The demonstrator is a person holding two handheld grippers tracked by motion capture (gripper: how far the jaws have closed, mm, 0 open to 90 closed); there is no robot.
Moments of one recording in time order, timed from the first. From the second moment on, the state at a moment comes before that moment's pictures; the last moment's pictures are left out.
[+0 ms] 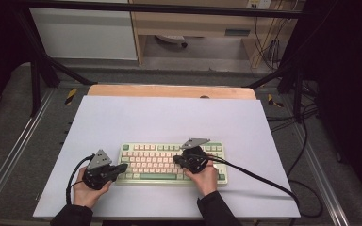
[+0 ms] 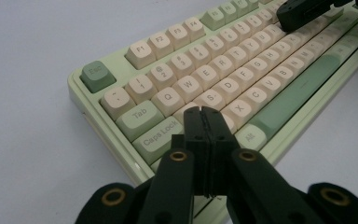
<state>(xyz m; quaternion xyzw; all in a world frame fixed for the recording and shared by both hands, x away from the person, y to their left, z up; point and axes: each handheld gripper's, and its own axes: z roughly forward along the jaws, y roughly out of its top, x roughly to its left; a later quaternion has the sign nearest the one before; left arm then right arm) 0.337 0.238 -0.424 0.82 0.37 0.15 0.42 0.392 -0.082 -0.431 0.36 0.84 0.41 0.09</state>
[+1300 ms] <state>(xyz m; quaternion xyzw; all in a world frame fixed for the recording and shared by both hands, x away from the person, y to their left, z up) 0.337 0.238 -0.425 0.82 0.37 0.16 0.42 0.367 -0.077 -0.412 0.31 0.84 0.43 0.06</state>
